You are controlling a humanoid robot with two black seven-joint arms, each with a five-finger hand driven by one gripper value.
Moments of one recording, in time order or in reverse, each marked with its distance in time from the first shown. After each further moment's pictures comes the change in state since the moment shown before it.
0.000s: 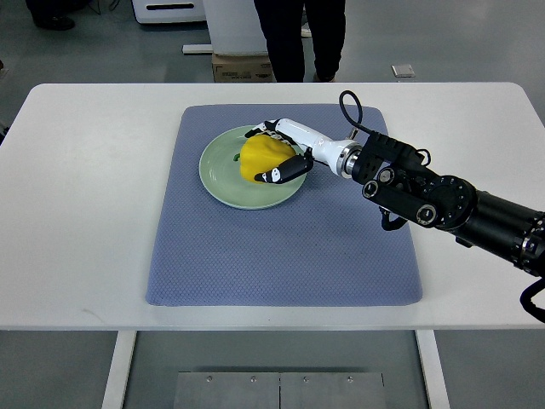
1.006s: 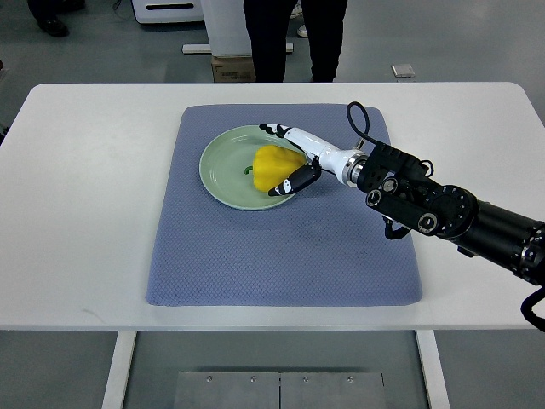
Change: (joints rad) left arm 0.000 0.000 0.000 0.000 0.000 0.000 0.000; right arm -0.035 0.000 -0.002 -0.015 0.004 -0.018 -0.014
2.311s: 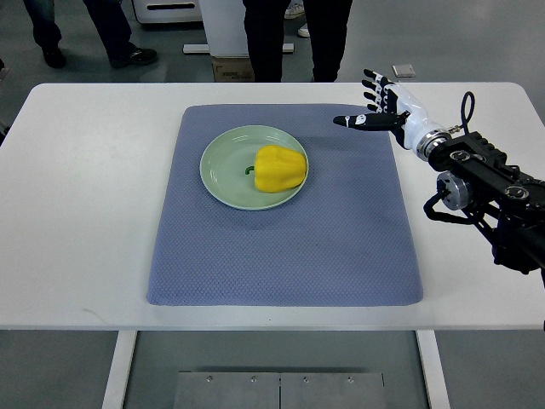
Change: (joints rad) left arm 0.000 0.000 0.000 0.000 0.000 0.000 0.001; right arm -0.180 -0.170 0.588 0.066 0.257 -0.027 -0.112
